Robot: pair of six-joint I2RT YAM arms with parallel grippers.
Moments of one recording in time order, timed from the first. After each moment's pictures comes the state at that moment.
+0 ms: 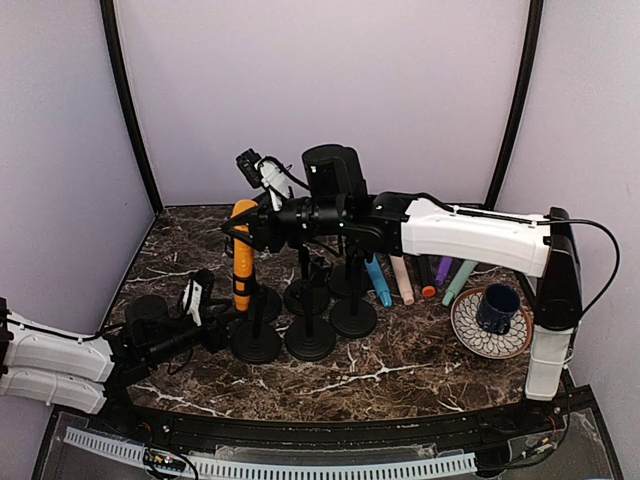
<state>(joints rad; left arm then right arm) -0.79 1.01 0.12 0.66 -0.04 -0.17 1.06 1.93 1.75 -0.03 -0.30 0.05</state>
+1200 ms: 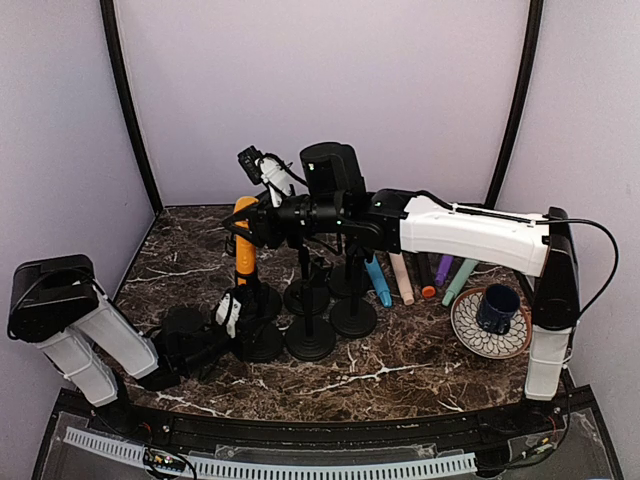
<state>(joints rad) -0.94 1.59 0.19 1.18 -0.24 0.03 1.06 1.94 1.79 -0.07 -0.24 0.09</state>
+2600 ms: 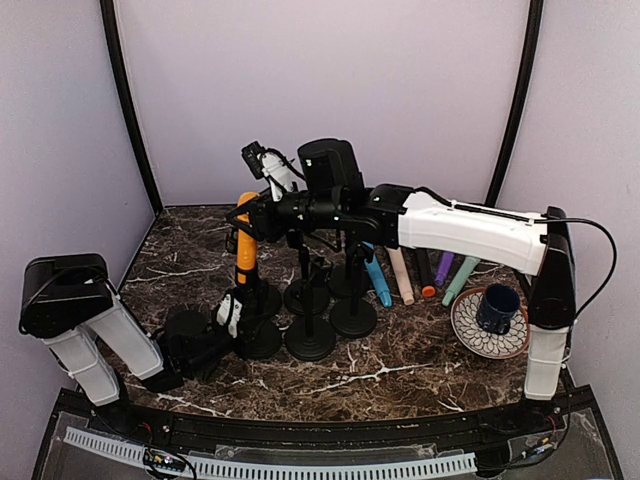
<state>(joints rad) -0.95 1.67 0.20 1.27 -0.30 0.03 1.05 1.95 1.83 -0.11 -0.19 0.14</state>
